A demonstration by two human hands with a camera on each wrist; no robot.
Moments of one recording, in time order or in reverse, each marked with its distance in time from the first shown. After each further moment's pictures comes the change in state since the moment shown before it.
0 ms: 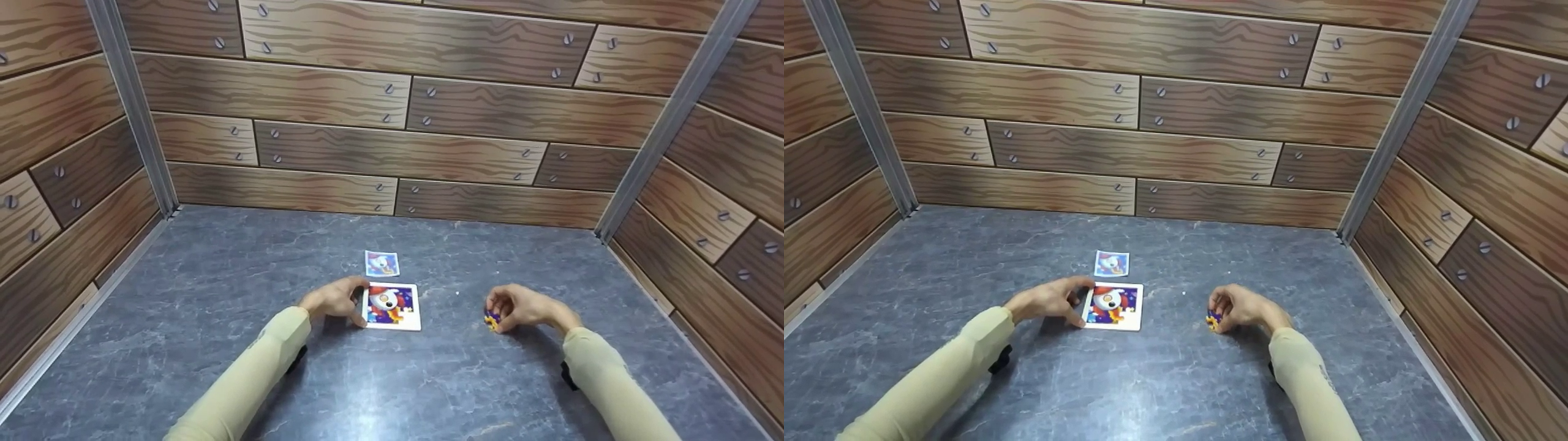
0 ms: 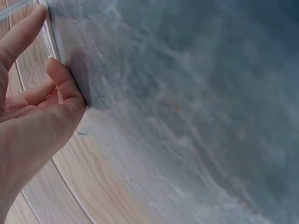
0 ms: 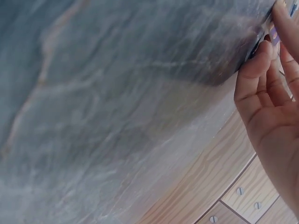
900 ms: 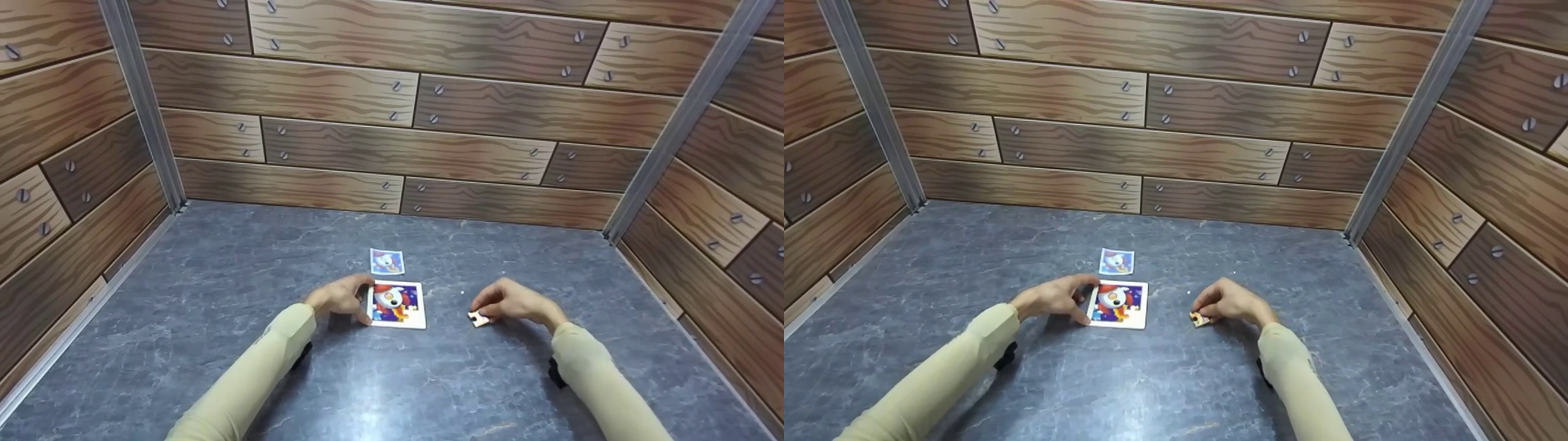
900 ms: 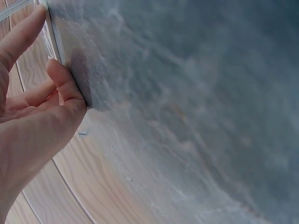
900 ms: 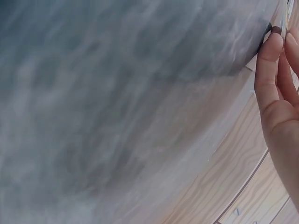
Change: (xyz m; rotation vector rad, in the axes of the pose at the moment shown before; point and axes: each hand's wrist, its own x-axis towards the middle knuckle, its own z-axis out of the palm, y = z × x) left_hand 0.001 0.001 0.000 0.030 -0.005 0.004; right_hand 0.024 -0.013 0.013 0.098 0.010 0.007
